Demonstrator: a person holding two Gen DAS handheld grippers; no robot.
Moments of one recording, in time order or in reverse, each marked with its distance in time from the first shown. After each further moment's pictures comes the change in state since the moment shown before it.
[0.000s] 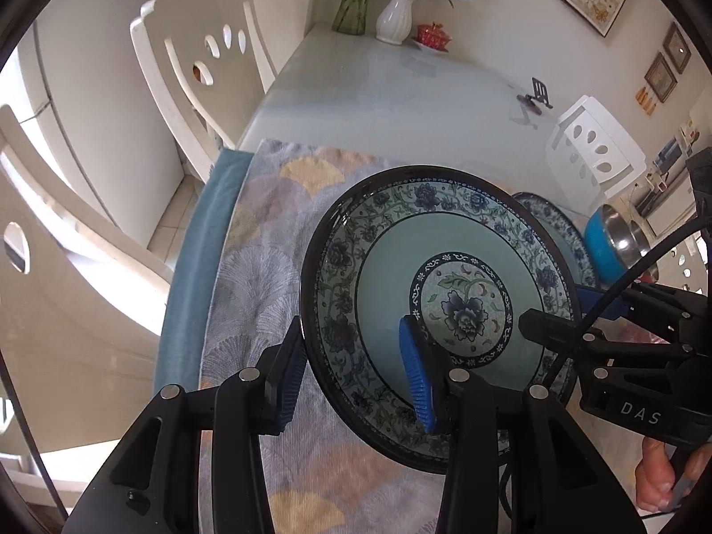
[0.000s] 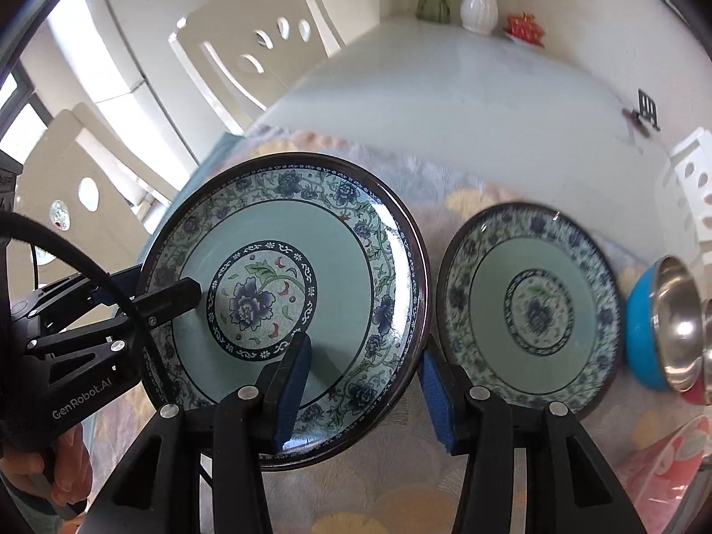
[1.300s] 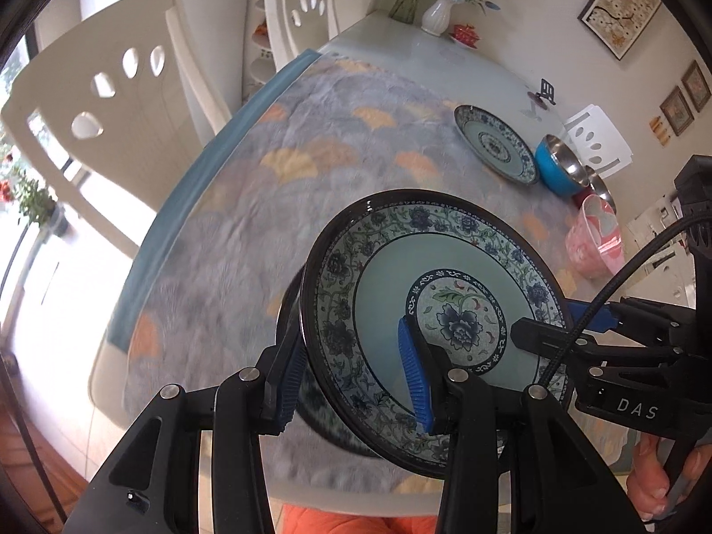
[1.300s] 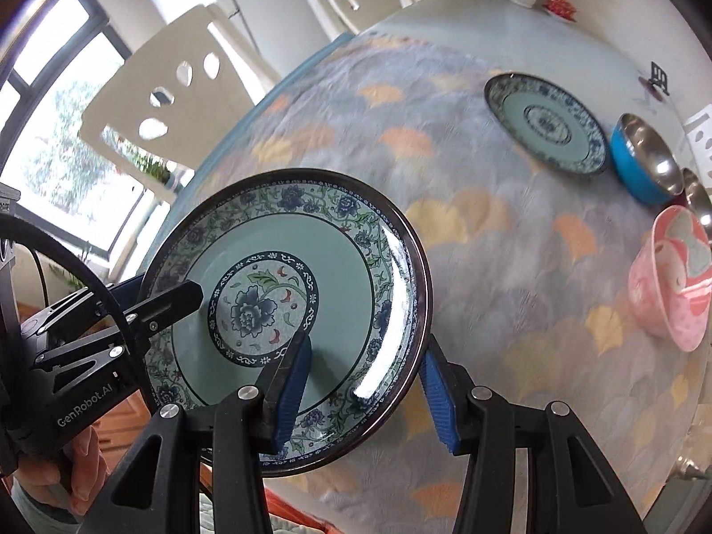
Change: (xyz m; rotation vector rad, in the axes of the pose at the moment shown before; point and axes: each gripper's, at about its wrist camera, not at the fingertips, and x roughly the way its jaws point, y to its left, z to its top) left arm -0.136 -0.061 -0.218 -0.244 0.028 0.072; right arm -0.110 0.040 -0.207 -0.099 0.171 0.124
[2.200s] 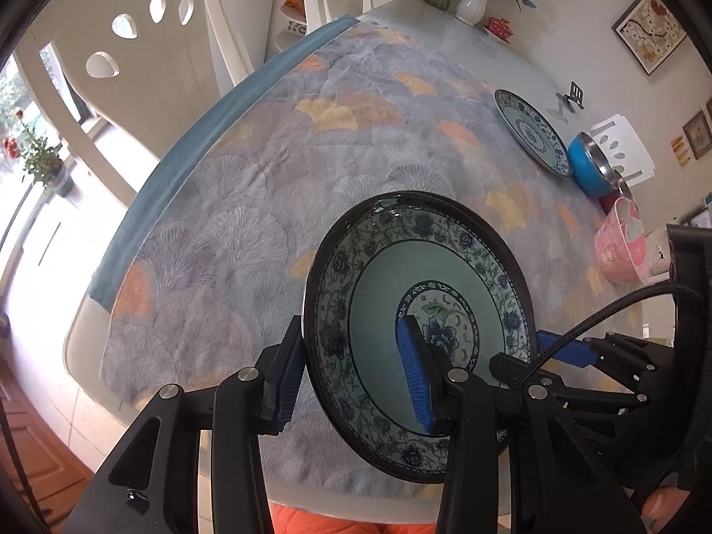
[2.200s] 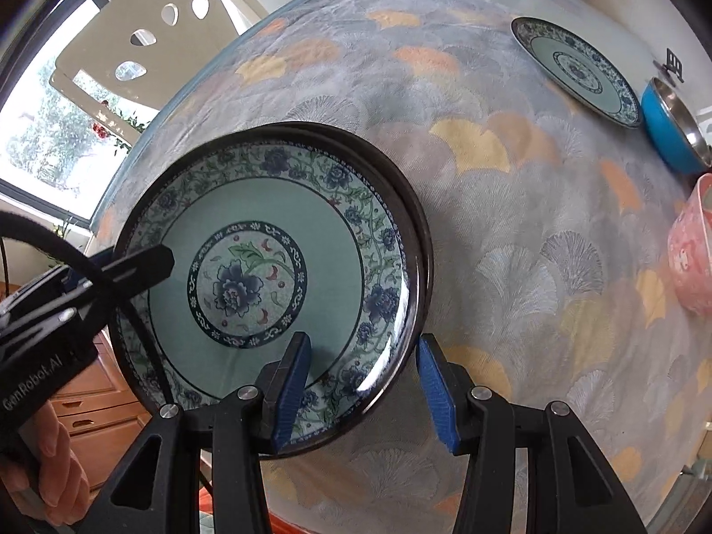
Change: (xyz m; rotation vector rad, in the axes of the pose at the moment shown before) left arm 0.032 0.026 -0.016 -0.086 0.042 0.010; right arm 0.065 0.012 -0.023 -0.022 0.102 -0.043
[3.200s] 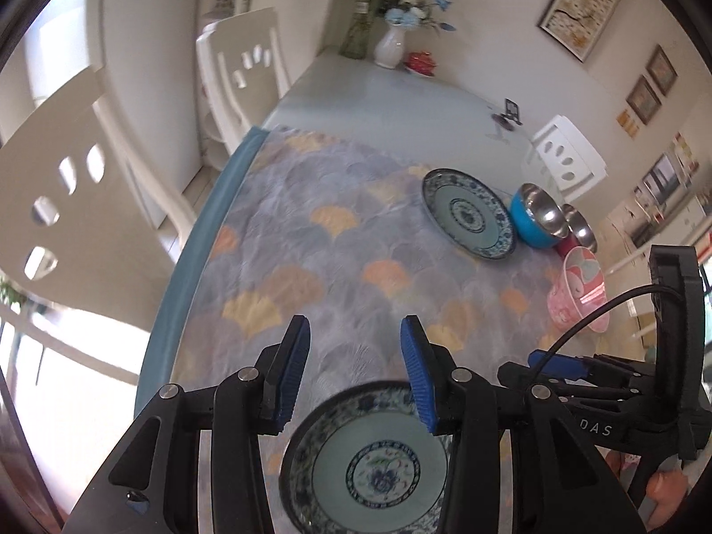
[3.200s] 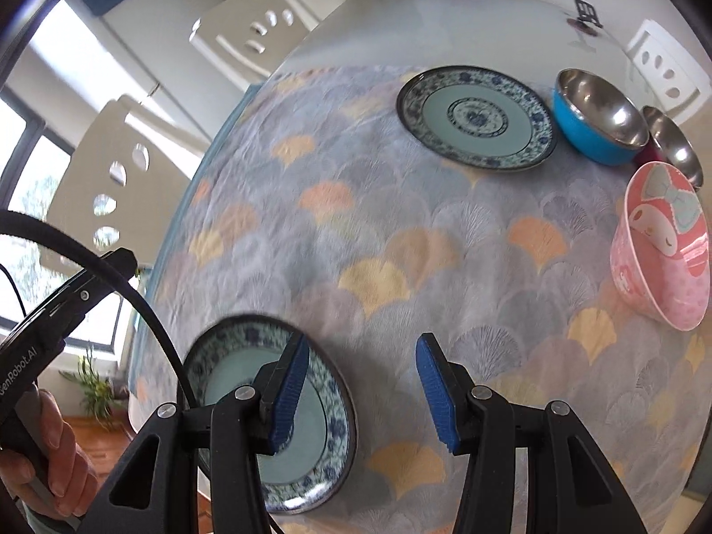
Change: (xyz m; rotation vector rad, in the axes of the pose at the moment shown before) left arm -0.031 -0.060 0.129 0.259 -0.128 -0.100; right arm -0.066 -0.079 0.060 0.333 -0.180 0.065
